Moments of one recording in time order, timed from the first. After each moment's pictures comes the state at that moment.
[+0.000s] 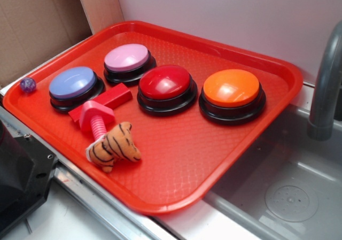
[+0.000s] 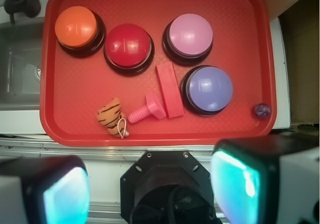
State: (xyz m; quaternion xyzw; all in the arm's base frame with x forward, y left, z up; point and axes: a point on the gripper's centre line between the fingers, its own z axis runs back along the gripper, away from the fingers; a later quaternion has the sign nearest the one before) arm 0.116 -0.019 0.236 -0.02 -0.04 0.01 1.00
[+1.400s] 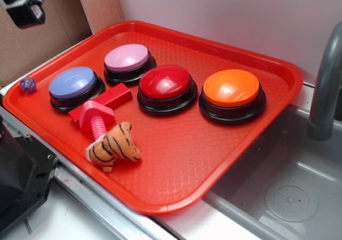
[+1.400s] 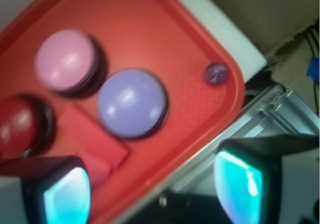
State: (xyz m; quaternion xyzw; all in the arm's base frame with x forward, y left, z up) arm 0.133 0.087 0.146 -0.02 -0.08 0.37 0.92
